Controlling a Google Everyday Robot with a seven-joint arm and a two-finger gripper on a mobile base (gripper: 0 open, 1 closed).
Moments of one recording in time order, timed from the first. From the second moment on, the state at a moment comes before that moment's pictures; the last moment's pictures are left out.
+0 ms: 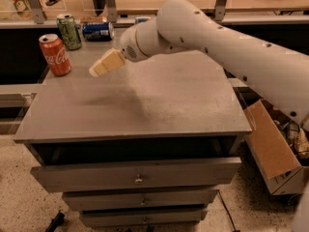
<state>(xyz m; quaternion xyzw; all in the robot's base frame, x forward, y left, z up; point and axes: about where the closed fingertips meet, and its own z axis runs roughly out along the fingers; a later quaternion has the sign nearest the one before) 0.682 0.119 0.902 -0.48 0.71 0.22 0.46</state>
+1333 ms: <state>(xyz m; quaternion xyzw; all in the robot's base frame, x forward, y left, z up) 0.751 0.198 0.876 -0.52 0.70 0.23 0.43</state>
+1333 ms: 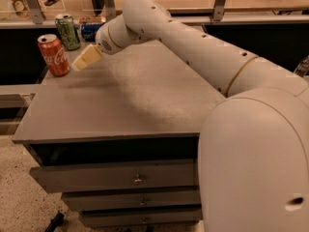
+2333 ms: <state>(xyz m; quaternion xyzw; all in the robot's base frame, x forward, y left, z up) 0.763 0.246 0.874 -0.51 0.70 0.23 0.45</state>
